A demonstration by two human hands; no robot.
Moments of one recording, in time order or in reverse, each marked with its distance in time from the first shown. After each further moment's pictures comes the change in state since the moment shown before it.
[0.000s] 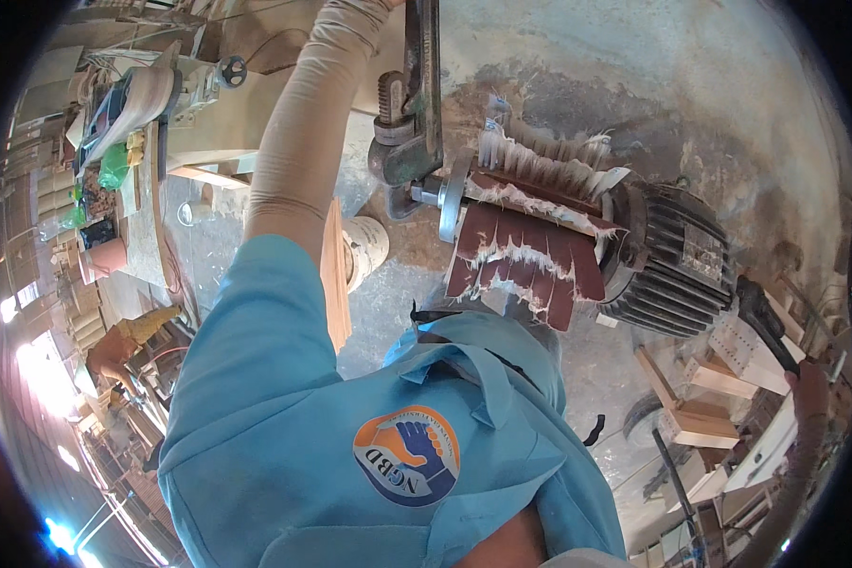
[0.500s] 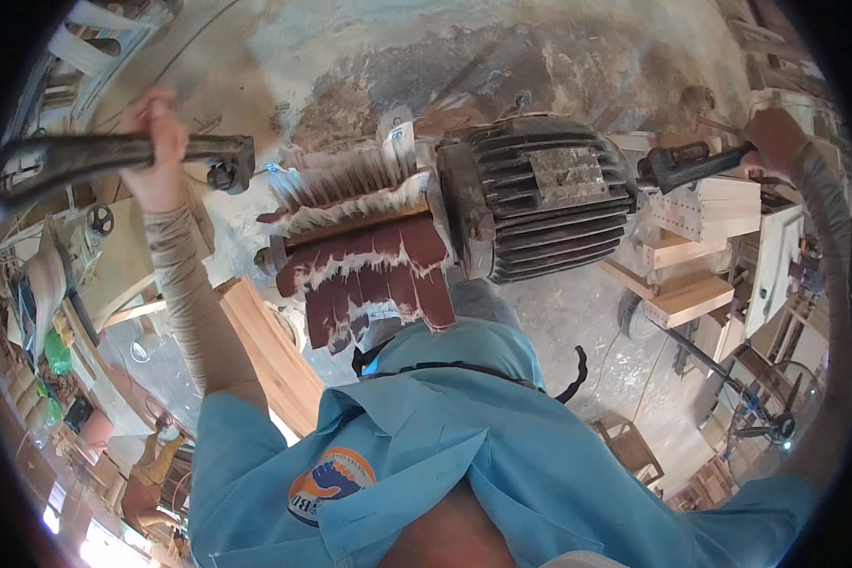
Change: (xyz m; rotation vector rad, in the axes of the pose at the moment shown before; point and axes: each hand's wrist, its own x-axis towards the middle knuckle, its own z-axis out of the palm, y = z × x) left_hand -0.037 -0.062 0.059 0.389 0.640 0.498; right_hand 0.092 -0.016 -0.114 -0.225 0.065 -0.186
